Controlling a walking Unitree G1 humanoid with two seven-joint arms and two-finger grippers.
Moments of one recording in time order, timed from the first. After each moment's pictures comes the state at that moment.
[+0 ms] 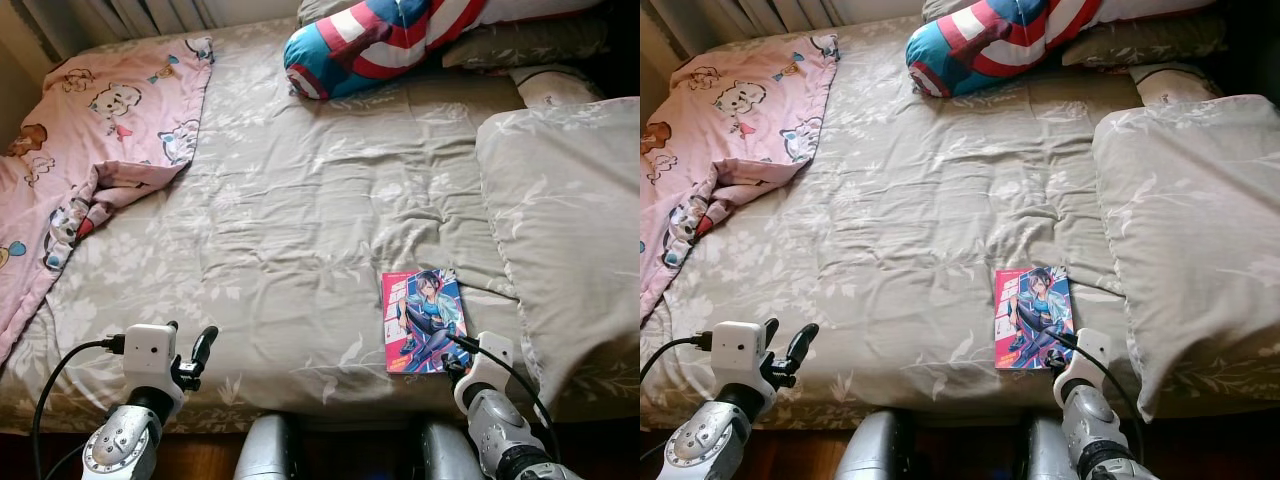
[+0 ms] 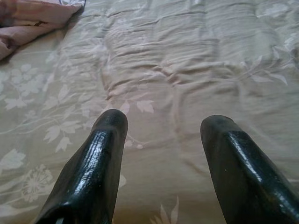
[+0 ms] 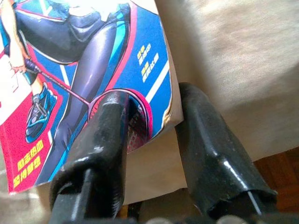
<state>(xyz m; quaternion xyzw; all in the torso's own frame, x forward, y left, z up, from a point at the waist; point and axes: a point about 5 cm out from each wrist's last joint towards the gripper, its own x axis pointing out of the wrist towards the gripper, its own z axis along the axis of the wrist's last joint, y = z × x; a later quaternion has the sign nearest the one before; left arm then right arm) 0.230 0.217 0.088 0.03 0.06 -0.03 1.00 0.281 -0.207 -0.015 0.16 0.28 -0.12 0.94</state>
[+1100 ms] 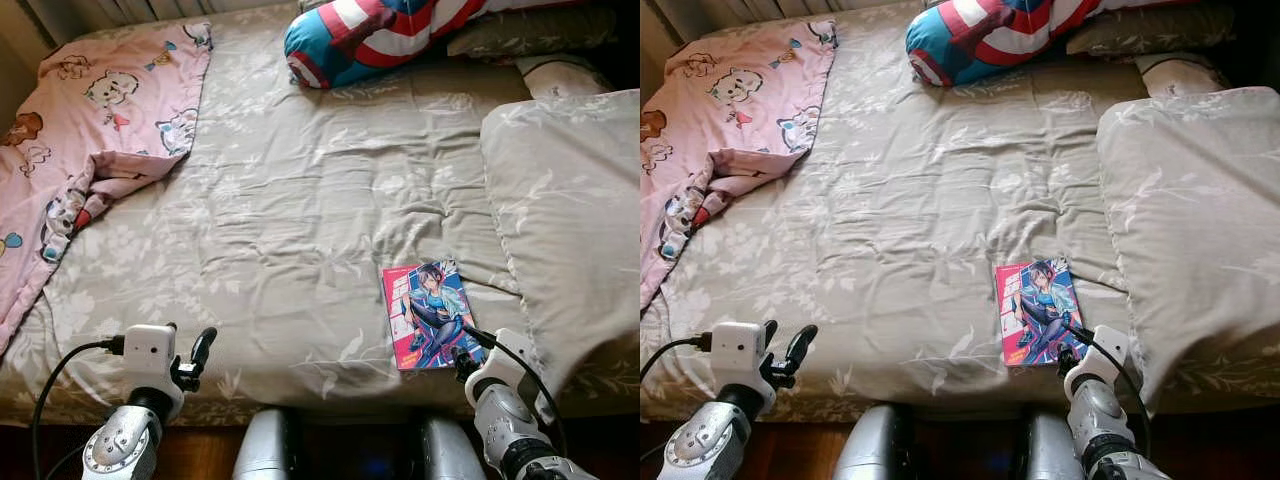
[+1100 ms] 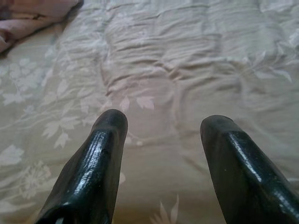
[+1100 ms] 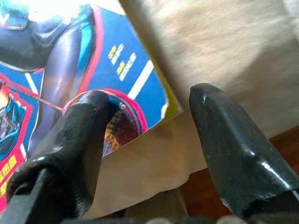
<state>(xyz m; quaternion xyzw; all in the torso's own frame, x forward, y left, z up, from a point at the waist) 0.233 0.216 0.091 0.03 0.06 -0.03 1.00 0.283 -0.213 -0.012 0.16 0.27 -0.17 0.93</state>
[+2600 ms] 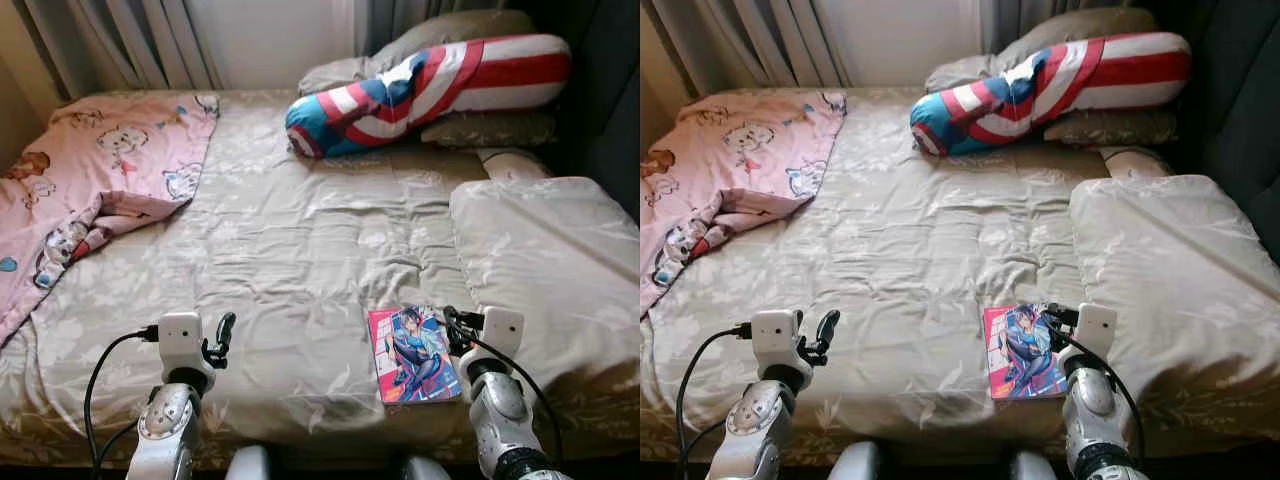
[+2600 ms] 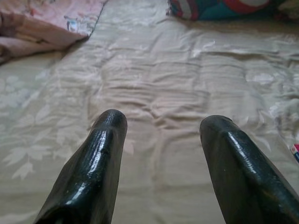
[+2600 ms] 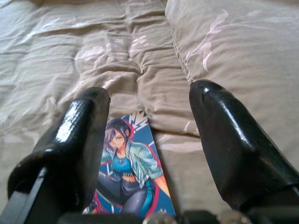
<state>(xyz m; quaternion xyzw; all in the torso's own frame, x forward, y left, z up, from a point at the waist) 0.270 0.197 0.049 -0.02 0.06 0.02 1.00 0.291 -0.200 0.015 0.05 0.11 -0.07 0.99</state>
